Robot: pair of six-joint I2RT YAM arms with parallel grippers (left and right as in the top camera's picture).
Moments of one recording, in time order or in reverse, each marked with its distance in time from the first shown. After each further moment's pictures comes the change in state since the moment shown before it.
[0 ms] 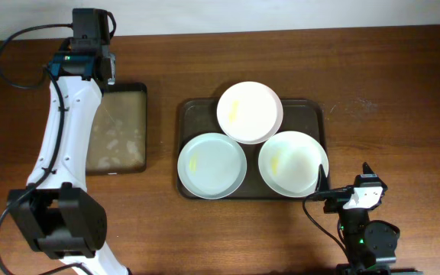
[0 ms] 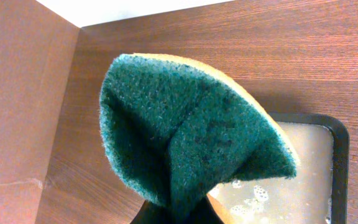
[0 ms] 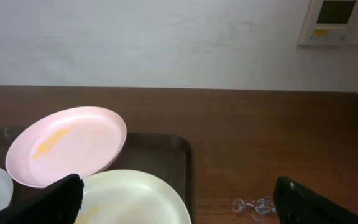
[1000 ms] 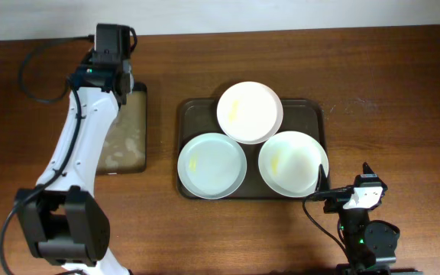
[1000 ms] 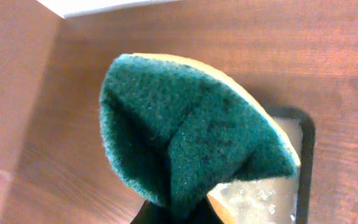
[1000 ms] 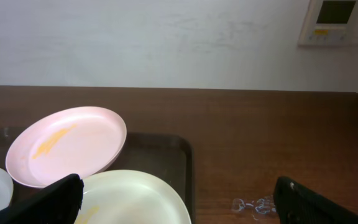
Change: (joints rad) left arm -0.067 -0.042 -0.190 0.121 -0.025 -0.116; right arm 0.000 0.000 0.000 0.000 0.000 0.000
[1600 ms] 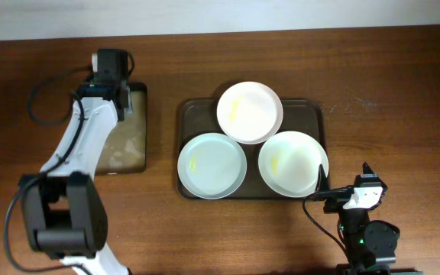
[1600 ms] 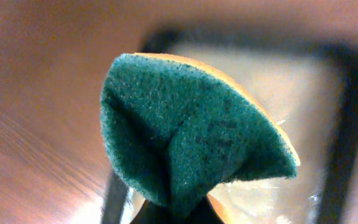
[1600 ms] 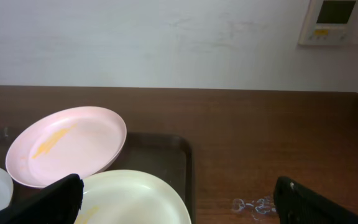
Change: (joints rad) left arm 0.049 0.034 -0.179 0.053 0.060 -0.111; right arm 0.000 0.000 0.000 0.000 0.000 -0.001
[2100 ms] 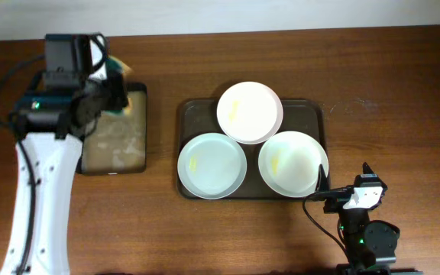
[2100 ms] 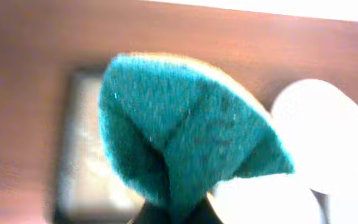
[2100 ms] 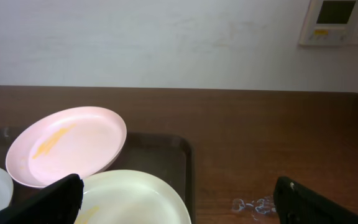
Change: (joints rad) left arm -0.006 -0.372 0.210 -0.378 0.519 -0.019; right arm 0.000 0.000 0.000 0.000 0.000 0.001
